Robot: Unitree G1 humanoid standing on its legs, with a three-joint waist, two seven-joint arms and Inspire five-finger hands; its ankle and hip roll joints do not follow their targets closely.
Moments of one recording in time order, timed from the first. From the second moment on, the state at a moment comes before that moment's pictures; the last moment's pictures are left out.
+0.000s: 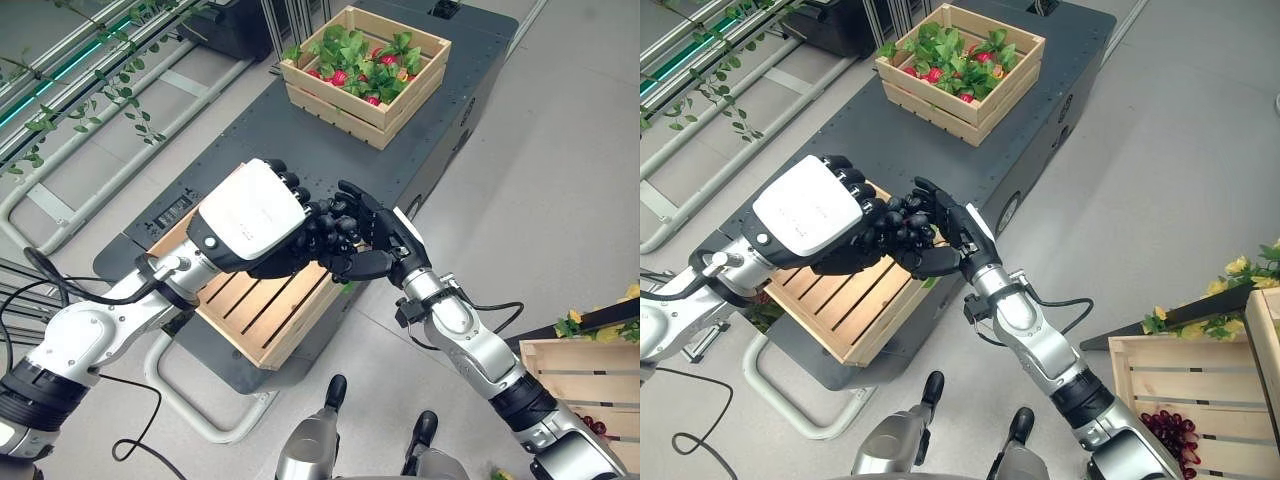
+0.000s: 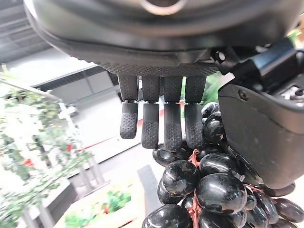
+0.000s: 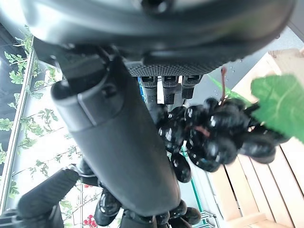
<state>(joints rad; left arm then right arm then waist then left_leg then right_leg) -0.34 1.12 -0.30 -0.20 1.01 -0.30 0.46 -0.40 -0.42 0.52 -0.04 0.48 0.00 -0.14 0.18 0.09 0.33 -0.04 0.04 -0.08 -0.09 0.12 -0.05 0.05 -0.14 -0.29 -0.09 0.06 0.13</state>
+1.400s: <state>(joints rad) -0.36 1.00 -0.27 -0.26 0.93 -0.29 0.48 -0.29 -0.46 0.39 -0.04 0.48 0.07 -0.22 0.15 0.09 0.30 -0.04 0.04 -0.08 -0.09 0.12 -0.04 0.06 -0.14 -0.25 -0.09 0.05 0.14</state>
